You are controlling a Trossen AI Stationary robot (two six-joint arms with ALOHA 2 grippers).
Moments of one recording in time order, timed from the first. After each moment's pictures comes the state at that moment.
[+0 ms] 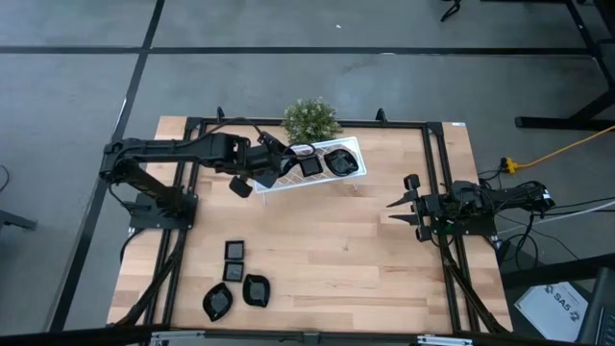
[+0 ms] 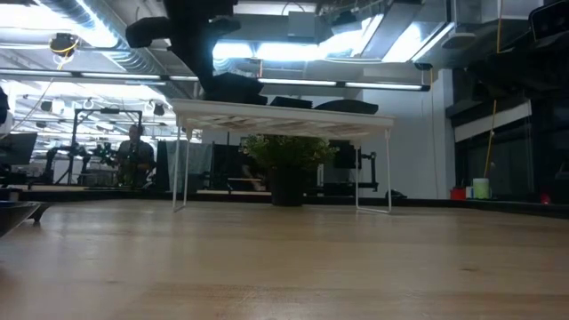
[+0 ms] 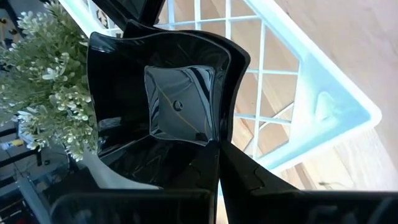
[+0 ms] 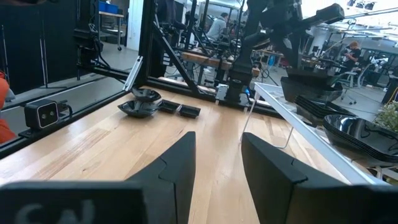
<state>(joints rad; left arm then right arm) 0.10 1.44 1.38 -1.13 -0.40 0.75 0.15 0.01 0.01 0.02 -0.01 -0.20</state>
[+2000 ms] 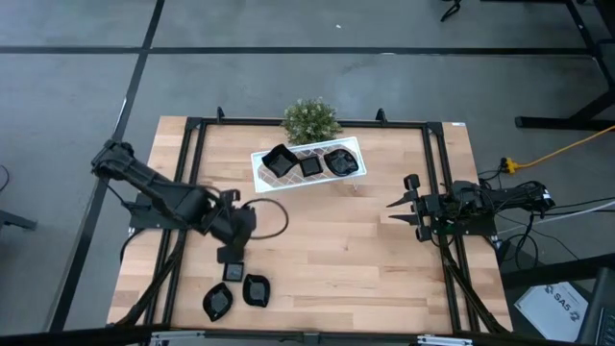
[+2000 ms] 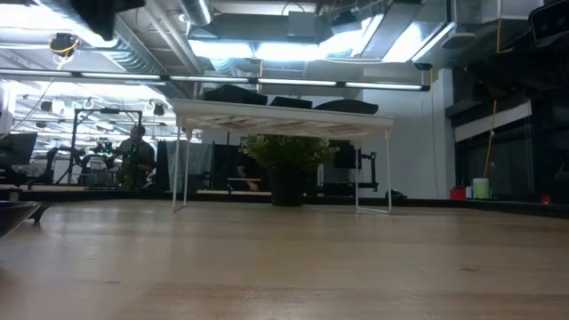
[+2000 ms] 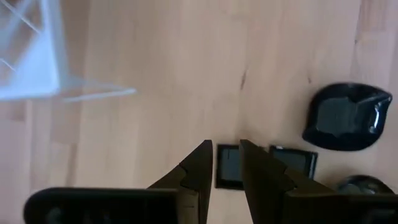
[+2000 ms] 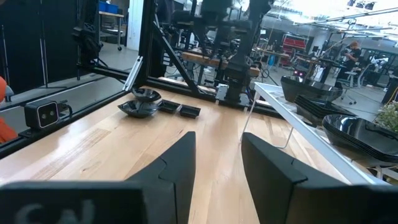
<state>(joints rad) -0.48 1.37 1.29 -1.22 -0.25 -0.58 0.15 0.01 0.01 0.02 -0.01 -0.20</state>
